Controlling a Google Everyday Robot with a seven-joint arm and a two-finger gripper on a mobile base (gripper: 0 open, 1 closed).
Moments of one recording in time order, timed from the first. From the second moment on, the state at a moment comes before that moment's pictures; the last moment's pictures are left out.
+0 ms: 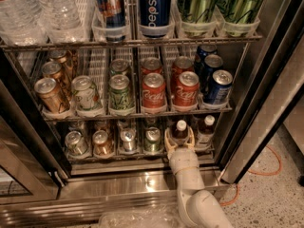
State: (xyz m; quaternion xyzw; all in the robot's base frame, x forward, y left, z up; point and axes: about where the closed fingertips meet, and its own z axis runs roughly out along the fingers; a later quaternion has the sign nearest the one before) arm 0.592 -0.107 0.641 -0.05 0.64 0.06 0.76
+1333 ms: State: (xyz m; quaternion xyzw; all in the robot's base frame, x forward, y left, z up) arm 0.583 -0.110 0.671 -0.09 0.64 0.07 0.76
